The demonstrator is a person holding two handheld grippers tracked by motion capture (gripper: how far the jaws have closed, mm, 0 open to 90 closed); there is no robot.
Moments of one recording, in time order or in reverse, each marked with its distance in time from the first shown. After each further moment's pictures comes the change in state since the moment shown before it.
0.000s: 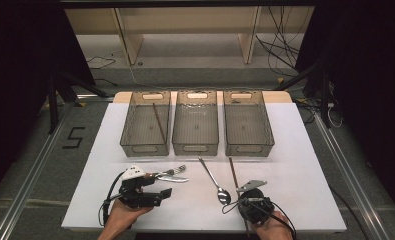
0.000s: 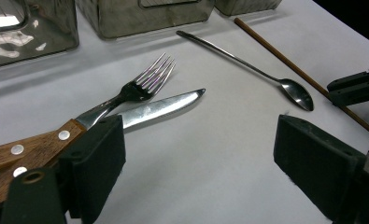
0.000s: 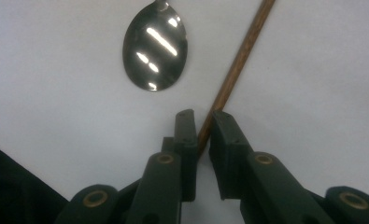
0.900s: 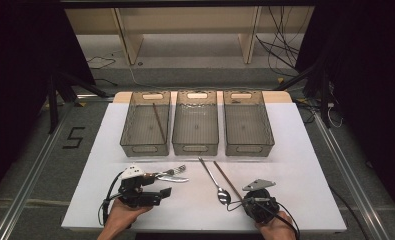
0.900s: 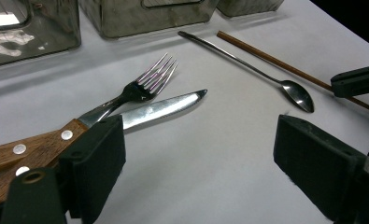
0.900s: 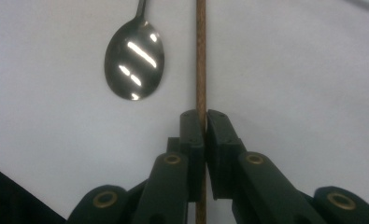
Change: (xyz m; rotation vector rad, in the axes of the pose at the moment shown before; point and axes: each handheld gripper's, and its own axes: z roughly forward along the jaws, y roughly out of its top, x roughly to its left) left arm 0.003 0.000 0.000 0.000 -0.002 -0.010; right arm -0.010 -0.006 -0.005 -0.078 -0.009 0.041
